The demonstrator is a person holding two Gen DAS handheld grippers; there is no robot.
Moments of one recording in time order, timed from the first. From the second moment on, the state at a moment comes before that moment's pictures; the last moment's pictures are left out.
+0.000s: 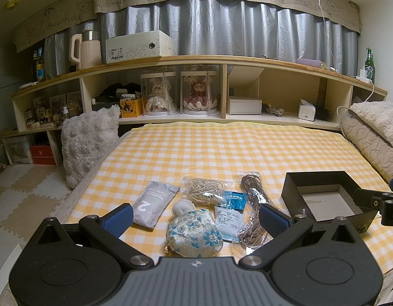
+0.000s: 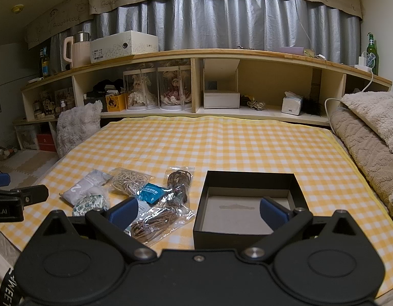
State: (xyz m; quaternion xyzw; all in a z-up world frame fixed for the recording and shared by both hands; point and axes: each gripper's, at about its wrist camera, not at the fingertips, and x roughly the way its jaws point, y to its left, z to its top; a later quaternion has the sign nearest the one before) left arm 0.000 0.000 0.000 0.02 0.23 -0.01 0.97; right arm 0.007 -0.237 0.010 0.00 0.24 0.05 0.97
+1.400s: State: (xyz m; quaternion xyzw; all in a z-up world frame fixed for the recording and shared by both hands) left arm 0.000 0.000 0.000 0.01 0.23 -0.01 0.97; right arm 0.007 -0.237 0.009 0.00 0.24 0.05 0.97
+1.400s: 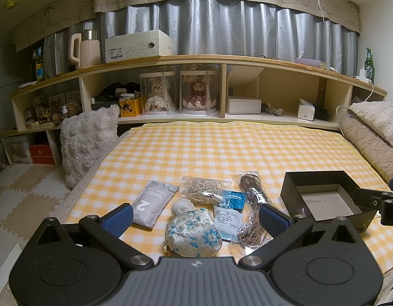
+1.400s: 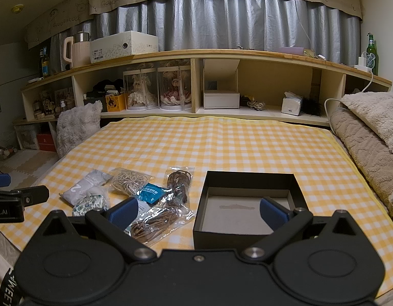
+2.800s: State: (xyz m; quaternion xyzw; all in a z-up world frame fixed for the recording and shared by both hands) left arm 0.115 0.015 0.010 0.03 0.26 -0.03 0.97; right arm 0.139 -0.224 0.031 0.18 0.30 0.08 0.93
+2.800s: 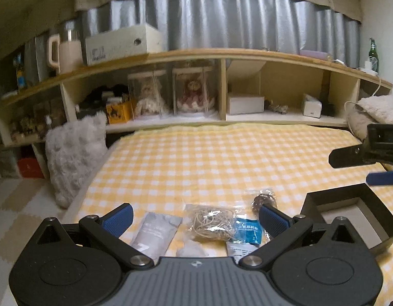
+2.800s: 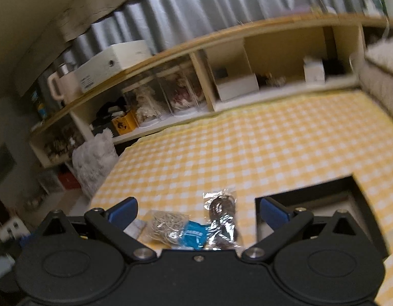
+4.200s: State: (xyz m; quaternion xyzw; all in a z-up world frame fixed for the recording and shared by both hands) left arm 0.183 0.027 -0.106 -0.01 0.52 -0.04 0.85; right arm 0.190 -0.177 -0.124 0.34 0.51 -0.05 0.78
